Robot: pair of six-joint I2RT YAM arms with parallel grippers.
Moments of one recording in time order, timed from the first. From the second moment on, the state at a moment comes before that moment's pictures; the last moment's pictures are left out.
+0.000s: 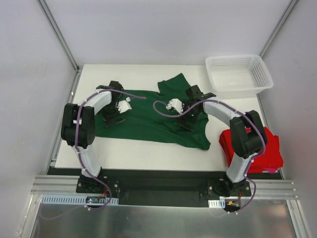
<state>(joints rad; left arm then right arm) -0.17 1.88 1.33 -0.95 -0.25 0.88 0.47 1.80 1.26 -0.70 -0.31 -0.84</state>
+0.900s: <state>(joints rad) -0.15 1.72 1.06 -0.98 -0.24 0.87 0.58 1.87 1.27 -0.59 -0.33 -0.98</state>
